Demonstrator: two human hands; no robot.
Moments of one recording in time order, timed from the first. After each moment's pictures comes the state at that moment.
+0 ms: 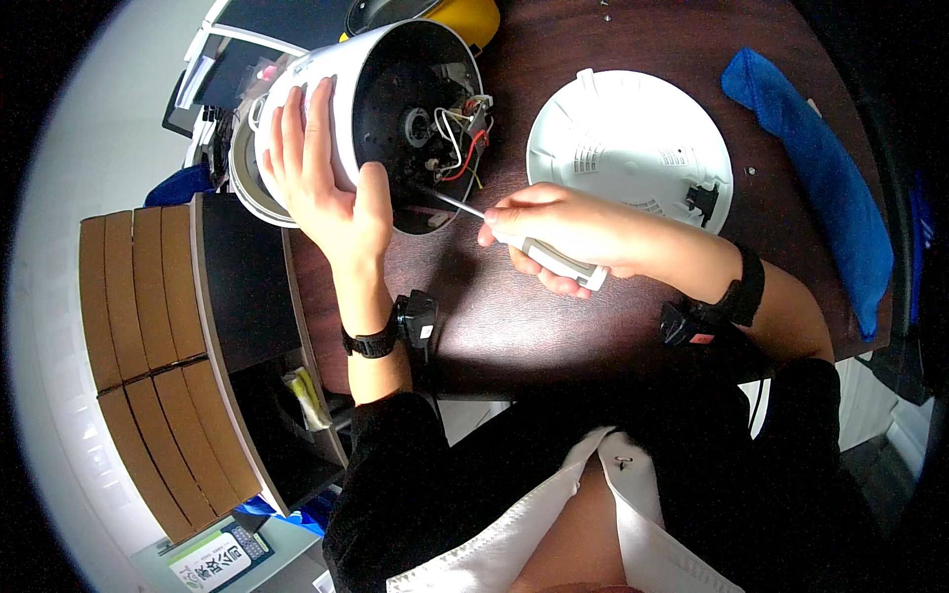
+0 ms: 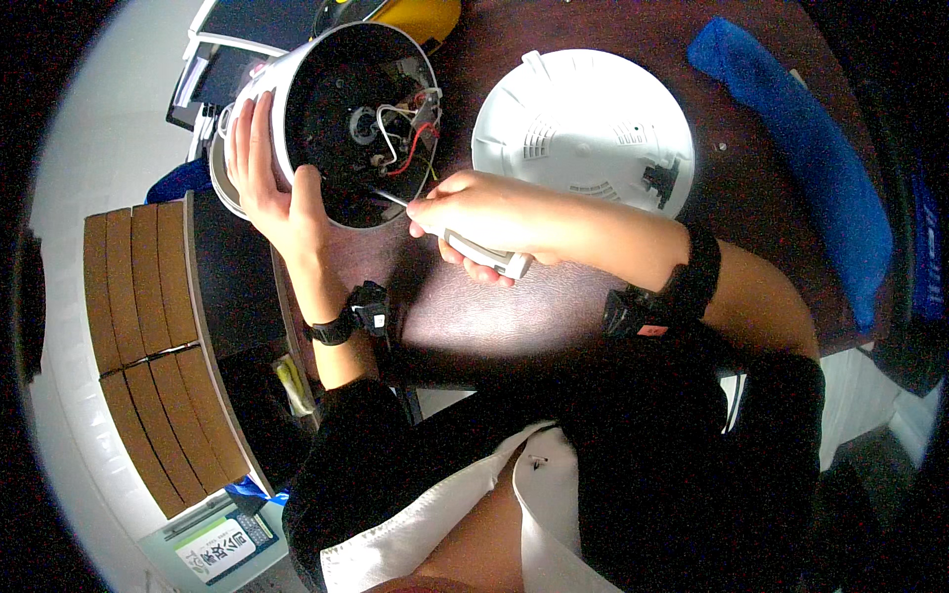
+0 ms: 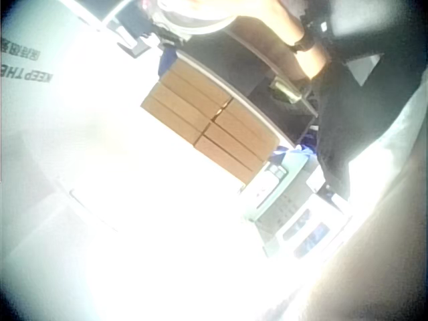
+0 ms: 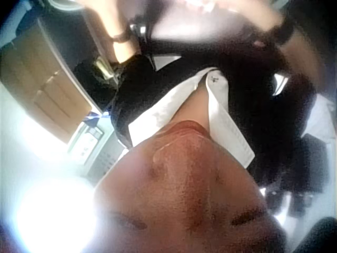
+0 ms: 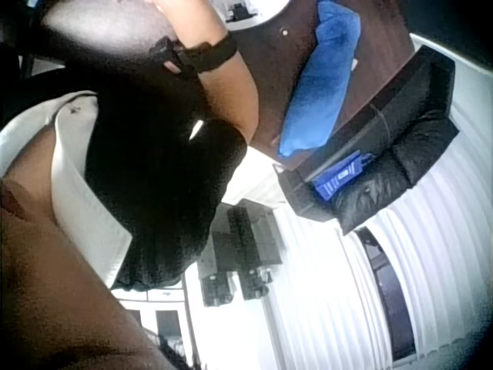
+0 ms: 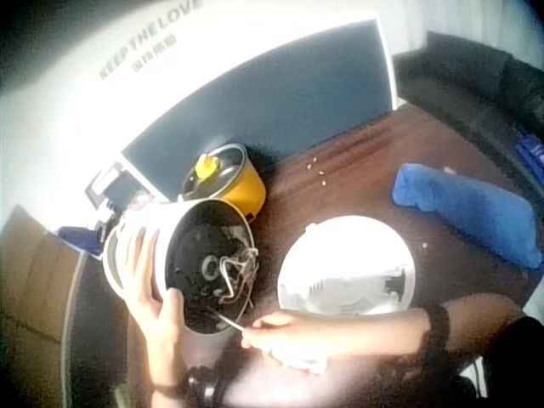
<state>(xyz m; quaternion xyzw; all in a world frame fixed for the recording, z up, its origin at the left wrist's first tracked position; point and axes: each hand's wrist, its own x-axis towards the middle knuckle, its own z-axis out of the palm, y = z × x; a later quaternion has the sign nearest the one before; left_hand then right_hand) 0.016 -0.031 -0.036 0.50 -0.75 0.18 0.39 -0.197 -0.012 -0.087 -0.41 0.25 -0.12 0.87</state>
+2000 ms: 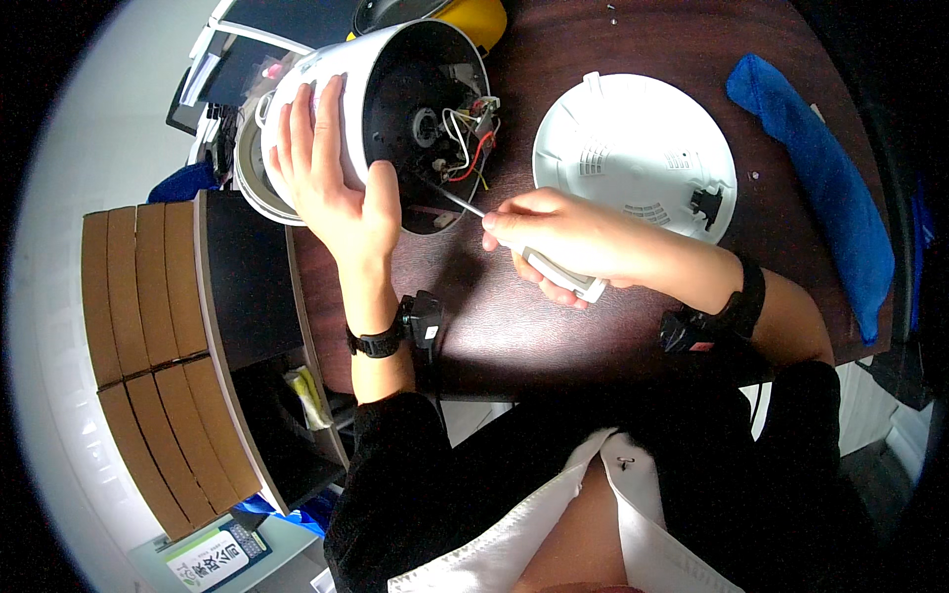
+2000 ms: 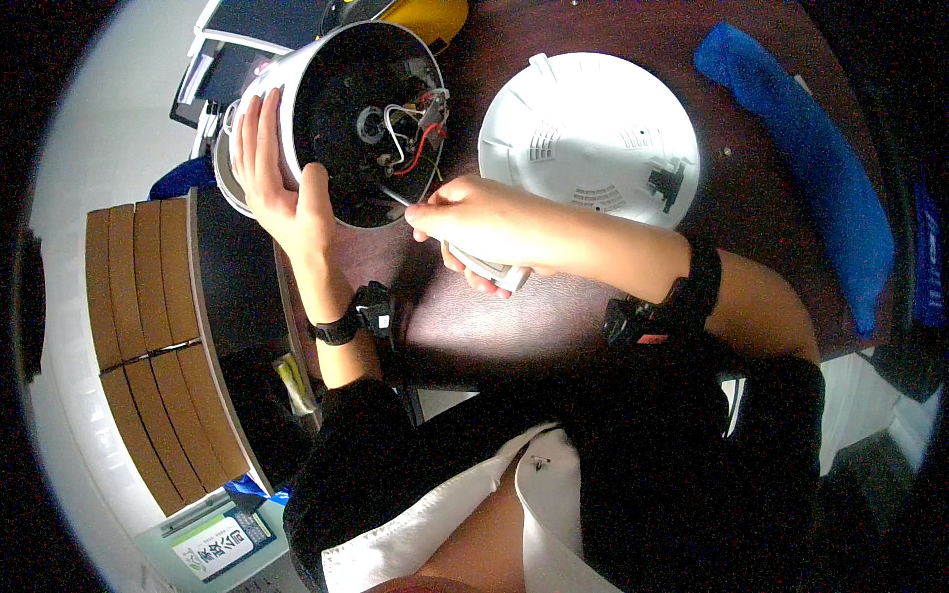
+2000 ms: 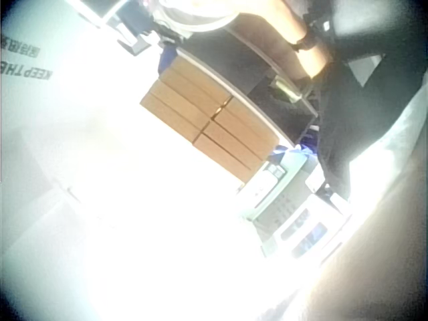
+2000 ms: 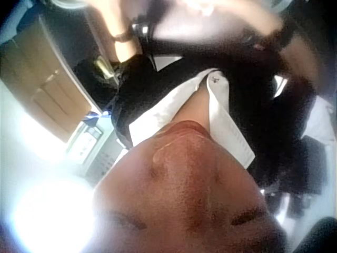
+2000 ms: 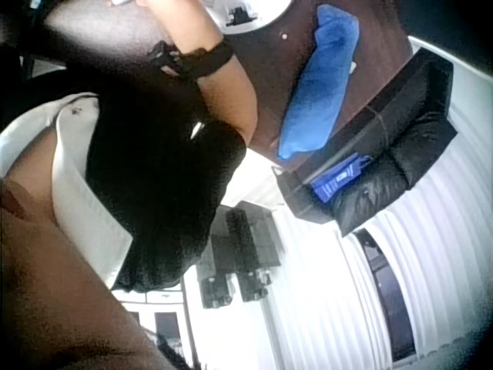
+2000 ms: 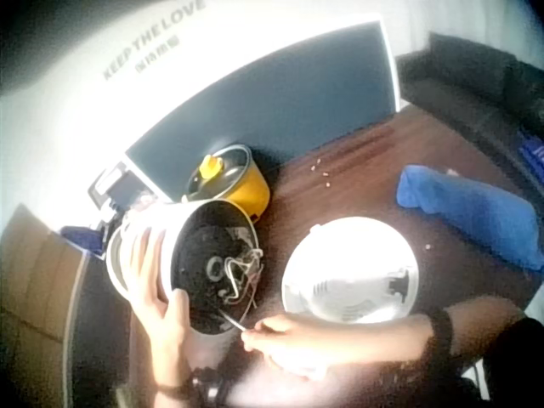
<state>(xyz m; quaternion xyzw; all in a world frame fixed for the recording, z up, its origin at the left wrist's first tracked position) 0.018 -0.030 -0.036 0.50 -0.76 0.19 0.37 -0.193 -0.007 -0.081 -0.44 0.27 -0.13 0.85</state>
